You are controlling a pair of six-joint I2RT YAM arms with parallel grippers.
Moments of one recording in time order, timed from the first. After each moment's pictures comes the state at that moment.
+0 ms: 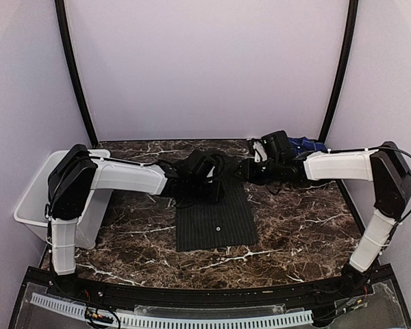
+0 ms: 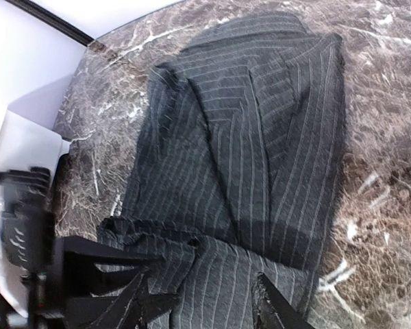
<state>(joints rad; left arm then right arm) -0.90 2.06 1.44 -0.16 -0.07 -0.53 0.61 1.73 1.12 -0.05 -0.25 0.57</state>
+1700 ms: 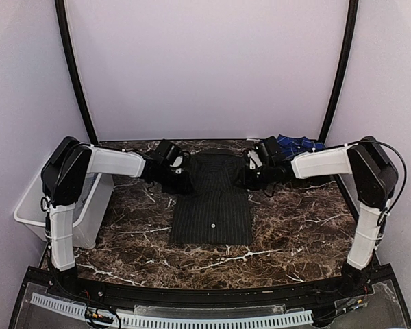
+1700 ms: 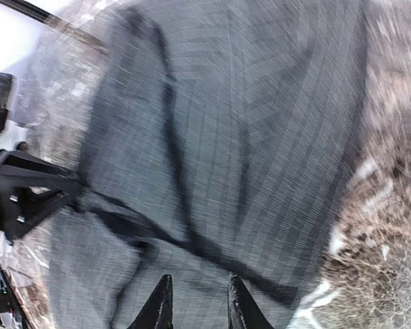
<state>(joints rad) -0.61 2.08 1.41 -0.26 0.21 -0.51 0.58 1.90 1.18 -0.11 -0.27 0.52</state>
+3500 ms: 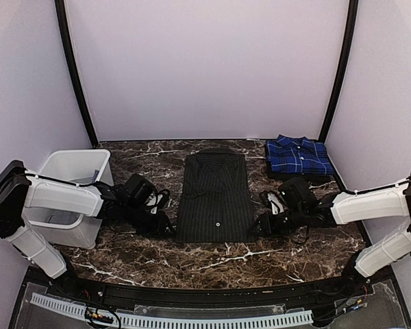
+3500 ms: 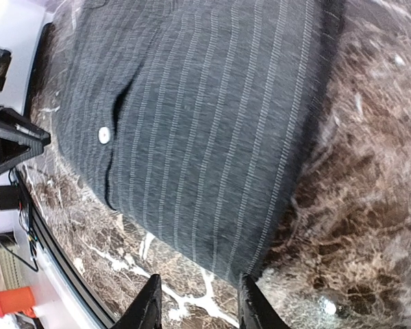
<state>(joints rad) -0.75 1.52 0.74 -0.22 0.35 -0.69 0.75 1.36 0.56 -0.08 -0.35 0.65</state>
